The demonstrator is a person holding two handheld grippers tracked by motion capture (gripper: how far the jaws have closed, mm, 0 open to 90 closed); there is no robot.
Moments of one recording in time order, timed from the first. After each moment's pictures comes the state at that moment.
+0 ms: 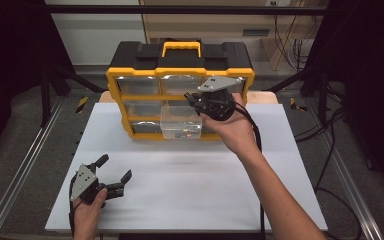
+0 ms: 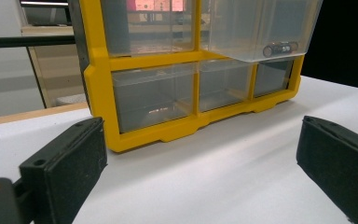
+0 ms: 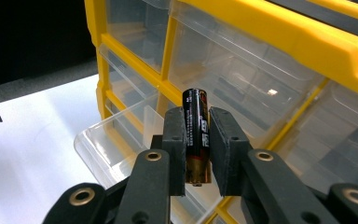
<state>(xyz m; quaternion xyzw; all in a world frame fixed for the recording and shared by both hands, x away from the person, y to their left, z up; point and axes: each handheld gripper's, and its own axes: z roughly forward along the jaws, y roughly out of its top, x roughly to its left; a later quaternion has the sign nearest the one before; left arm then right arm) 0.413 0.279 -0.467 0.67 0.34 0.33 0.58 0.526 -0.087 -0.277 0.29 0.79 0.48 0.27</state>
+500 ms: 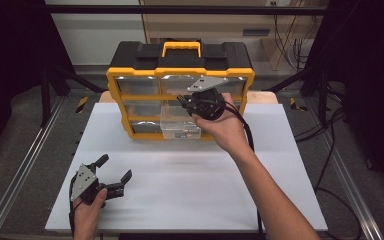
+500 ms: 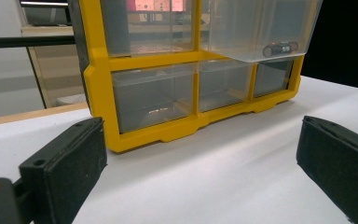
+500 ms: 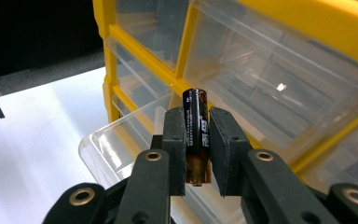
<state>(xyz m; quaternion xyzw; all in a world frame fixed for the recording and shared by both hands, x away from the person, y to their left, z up) 0.413 0.279 -0.467 0.67 0.34 0.33 0.58 0.536 -0.067 -0.284 0.28 0.80 0.46 0.25</state>
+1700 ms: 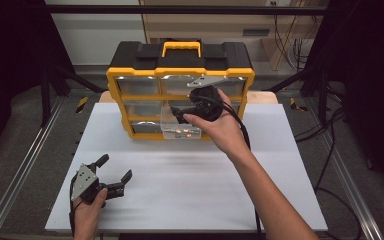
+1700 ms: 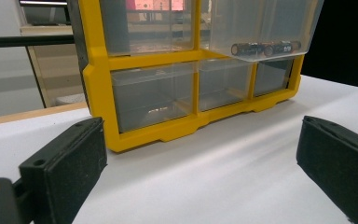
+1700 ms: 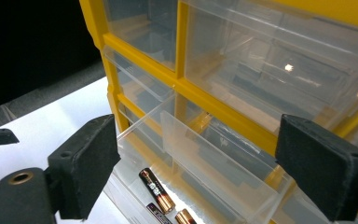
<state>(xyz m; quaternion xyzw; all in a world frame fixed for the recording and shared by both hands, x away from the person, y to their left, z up) 0.414 0.278 -0.467 0.67 0.34 0.33 0.58 0.538 -0.061 -0.285 0.34 0.78 0.47 0.21</state>
